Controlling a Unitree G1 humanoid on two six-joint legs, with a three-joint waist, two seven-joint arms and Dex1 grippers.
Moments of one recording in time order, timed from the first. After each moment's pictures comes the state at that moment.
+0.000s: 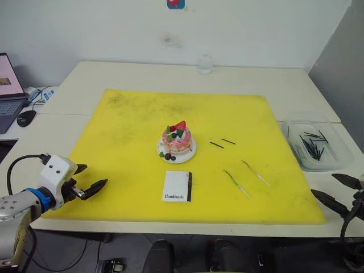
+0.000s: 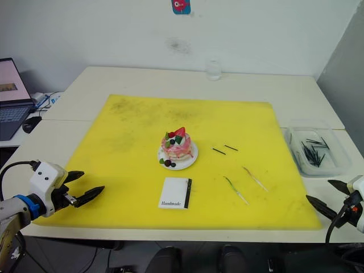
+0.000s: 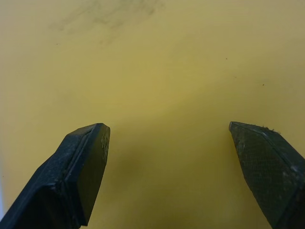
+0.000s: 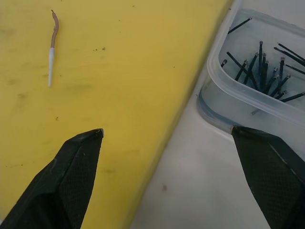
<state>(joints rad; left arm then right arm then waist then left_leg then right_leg) 0.16 0.84 0.42 -0.10 -0.32 0.36 -0.84 0.40 -0.80 -0.64 -0.26 0.45 0.38 0.92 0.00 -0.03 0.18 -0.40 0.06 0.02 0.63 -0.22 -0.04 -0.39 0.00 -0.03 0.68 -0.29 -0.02</state>
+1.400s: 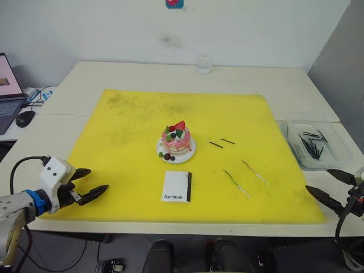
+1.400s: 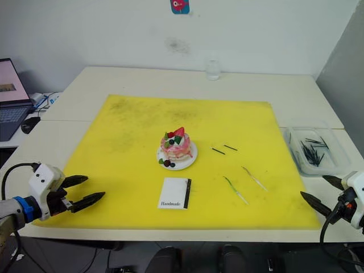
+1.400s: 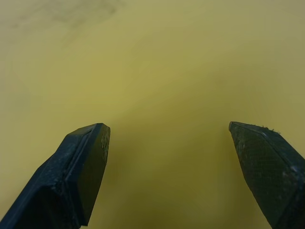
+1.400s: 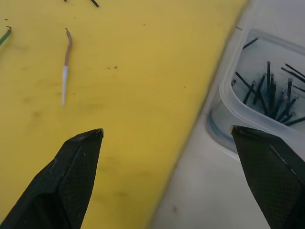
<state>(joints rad) 0.20 0.88 0.42 -0.13 -0.40 0.39 -1.00 0.38 -0.78 -0.63 -0.38 0.46 0.42 0.91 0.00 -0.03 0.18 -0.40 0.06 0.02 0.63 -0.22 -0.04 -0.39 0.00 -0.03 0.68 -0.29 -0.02</state>
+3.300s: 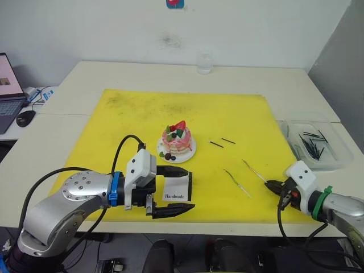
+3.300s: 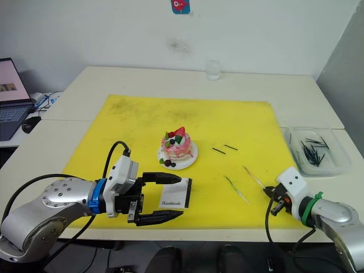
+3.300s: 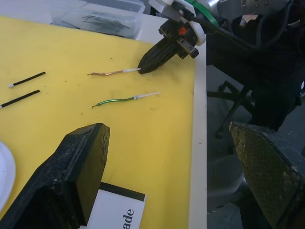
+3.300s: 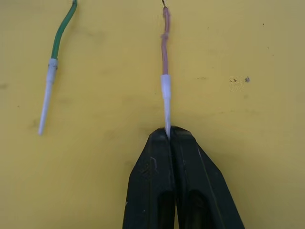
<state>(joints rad) -0.12 0.81 0.03 -0.67 -0.75 0.70 -0.96 0.18 -0.79 -0.19 -0.58 0.40 0.78 0.63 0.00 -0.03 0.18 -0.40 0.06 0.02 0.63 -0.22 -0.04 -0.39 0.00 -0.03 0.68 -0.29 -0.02</state>
